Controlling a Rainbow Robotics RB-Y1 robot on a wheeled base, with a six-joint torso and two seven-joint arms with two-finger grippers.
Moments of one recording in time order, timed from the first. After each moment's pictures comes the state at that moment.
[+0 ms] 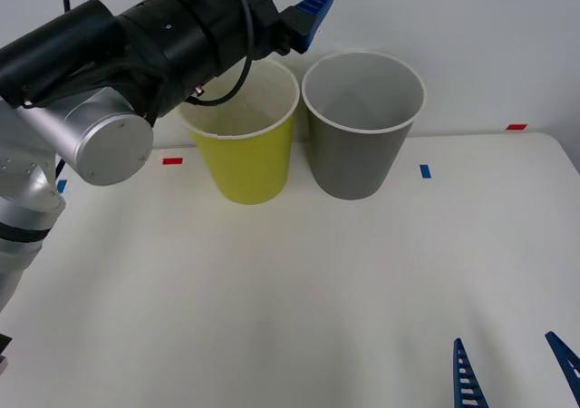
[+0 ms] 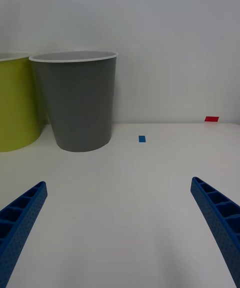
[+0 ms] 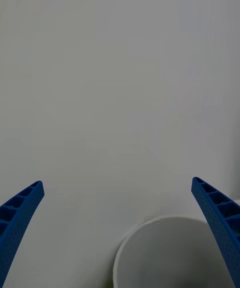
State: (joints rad) right arm 1.05 -0.50 0.38 -2.18 -0.46 -0.65 1.90; left arm -0.63 0.54 -0.28 -1.97 0.71 0.46 -1.67
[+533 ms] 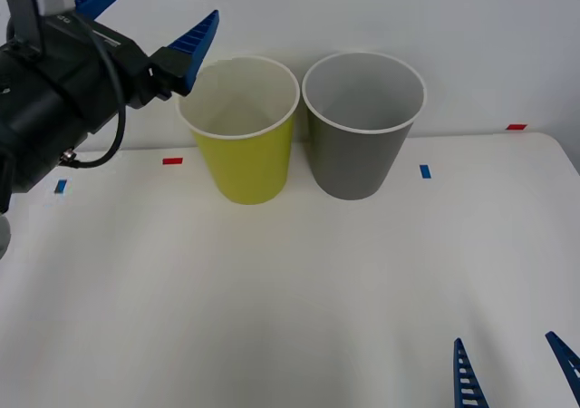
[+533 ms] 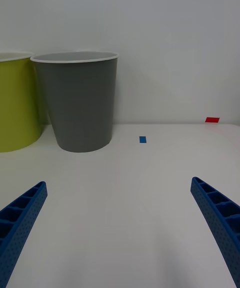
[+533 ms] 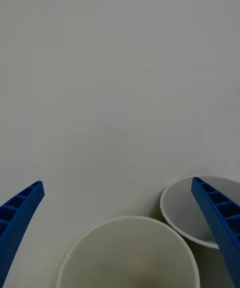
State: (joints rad) right arm 1.05 -0.50 0.38 -2.18 -0.46 -0.65 1.90; left arm -0.19 0.58 0.05 -2.37 0.72 0.60 -1.65
